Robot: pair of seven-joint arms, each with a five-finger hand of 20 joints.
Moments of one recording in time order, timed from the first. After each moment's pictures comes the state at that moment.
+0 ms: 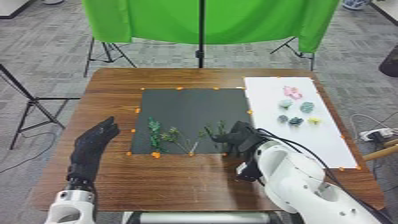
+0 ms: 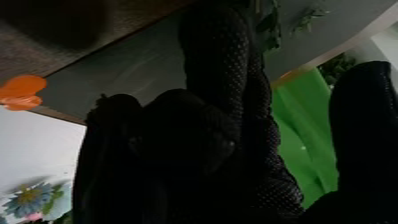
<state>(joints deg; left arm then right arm) 125.8 -71.2 -95.5 -117.4 60.9 7.6 11.8 -87.8 -52.4 56.2 -118.6 -107.9 -9.1 42.0</state>
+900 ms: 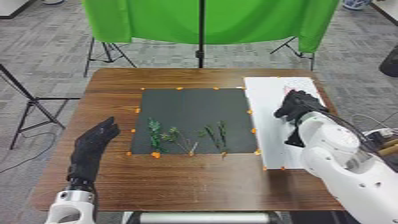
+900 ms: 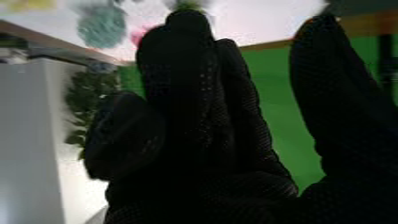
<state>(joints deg) 125.9 -71.2 -95.5 -117.4 61.0 7.6 11.8 -81.7 -44.2 63.3 -109.8 -122.1 -10.0 45.9</state>
